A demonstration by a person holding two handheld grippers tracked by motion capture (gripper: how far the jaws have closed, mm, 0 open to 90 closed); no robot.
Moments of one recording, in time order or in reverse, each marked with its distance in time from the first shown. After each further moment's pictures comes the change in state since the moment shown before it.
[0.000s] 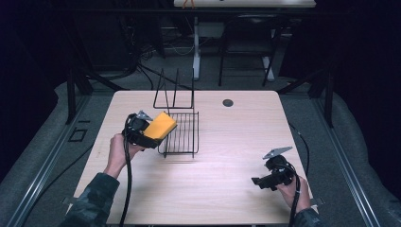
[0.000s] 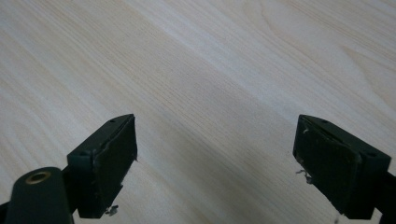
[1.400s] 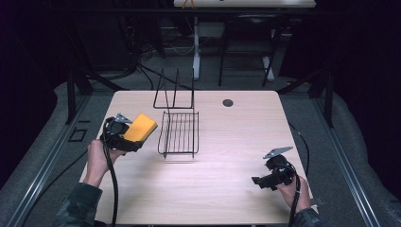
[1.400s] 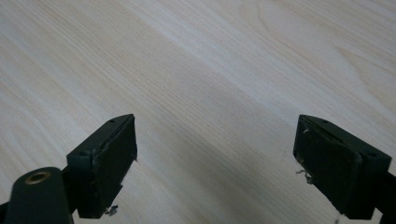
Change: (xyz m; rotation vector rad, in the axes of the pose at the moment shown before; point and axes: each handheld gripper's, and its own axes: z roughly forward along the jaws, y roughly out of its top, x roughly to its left) left arm 0.019 -0.033 -0.044 0.024 0.108 -0.082; right arm 0.000 0.000 -0.001 -0.006 -0.009 0.002
